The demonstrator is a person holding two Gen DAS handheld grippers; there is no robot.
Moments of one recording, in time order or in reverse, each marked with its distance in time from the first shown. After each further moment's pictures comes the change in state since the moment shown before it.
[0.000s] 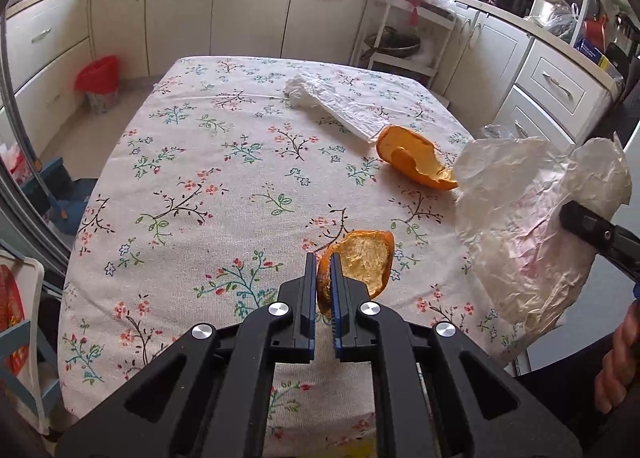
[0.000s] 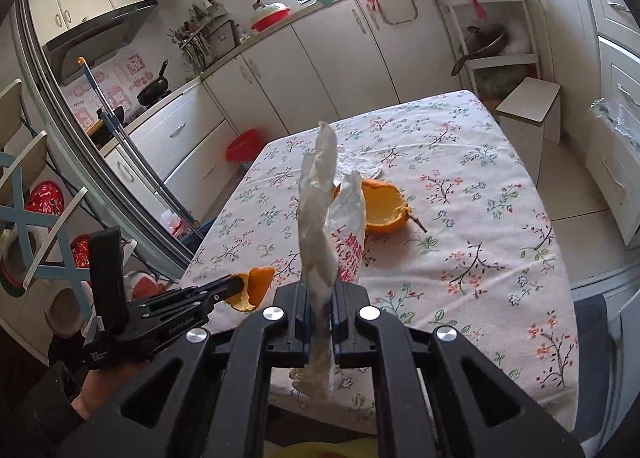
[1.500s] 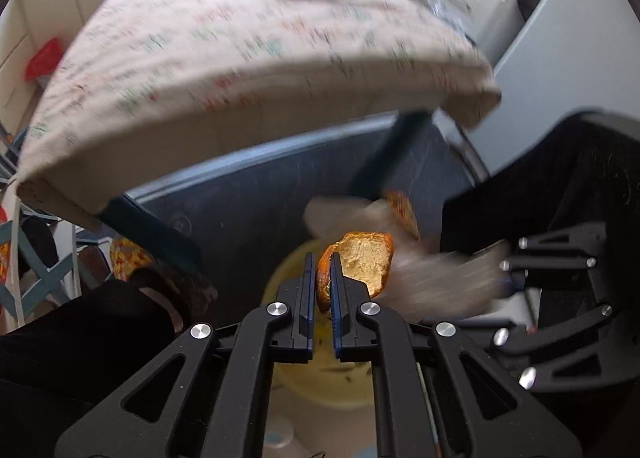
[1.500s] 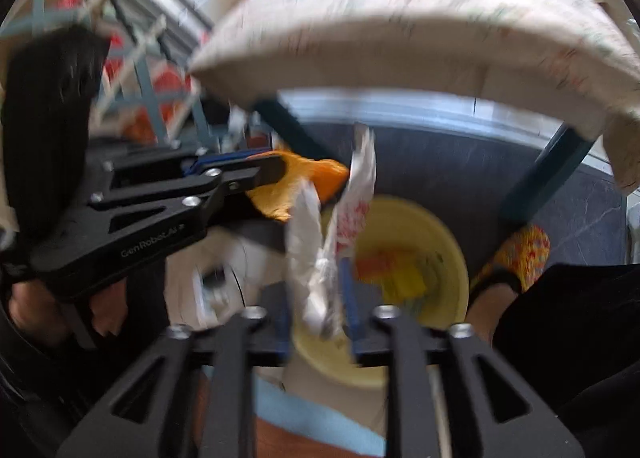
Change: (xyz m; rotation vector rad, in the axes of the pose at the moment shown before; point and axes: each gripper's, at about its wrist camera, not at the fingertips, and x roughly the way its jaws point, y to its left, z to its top) left arm -0.062 -0.062 -0.180 0.245 0.358 -0.091; right arm -0.012 0.063 -0.190 -0.104 0.595 0.008
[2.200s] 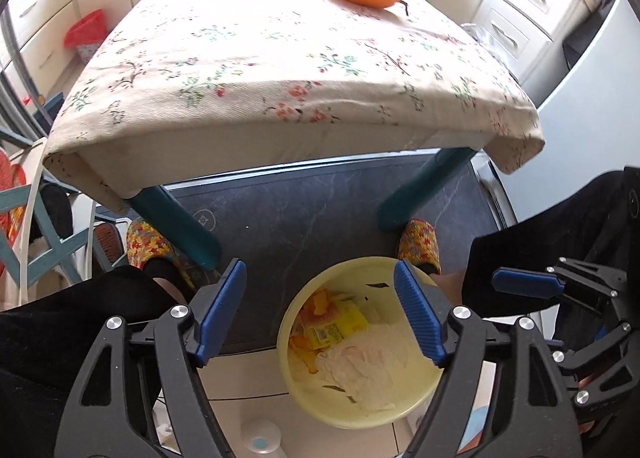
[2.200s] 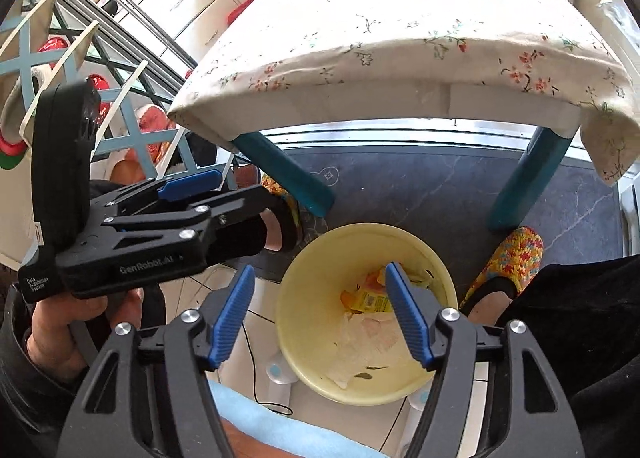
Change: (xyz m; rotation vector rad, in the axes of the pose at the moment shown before) left arm -0.008 0.031 0.011 -0.191 -0.087 0.073; right arm -0.015 -0.017 0.000 0.114 -0.136 0.007
